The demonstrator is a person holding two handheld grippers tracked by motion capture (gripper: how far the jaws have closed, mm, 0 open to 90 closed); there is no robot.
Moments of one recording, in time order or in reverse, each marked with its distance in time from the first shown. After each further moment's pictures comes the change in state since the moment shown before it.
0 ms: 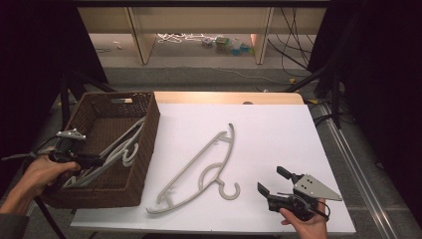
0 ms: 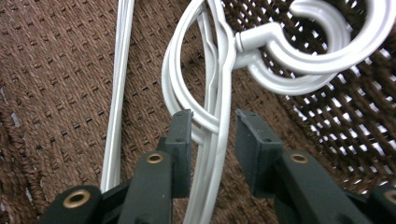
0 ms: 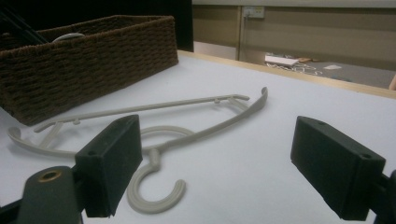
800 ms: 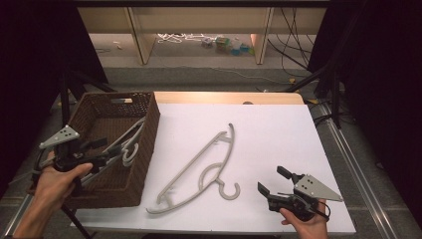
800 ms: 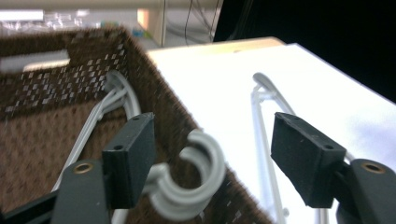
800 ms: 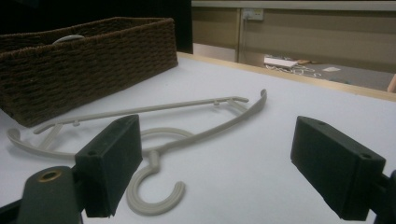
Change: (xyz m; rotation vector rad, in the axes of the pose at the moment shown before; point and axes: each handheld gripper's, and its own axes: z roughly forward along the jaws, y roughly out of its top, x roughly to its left) left arm -0.080 0.010 -0.024 -0.546 -0.023 -0.063; right arm 0.000 0.001 -0.002 0.005 -0.013 -0.014
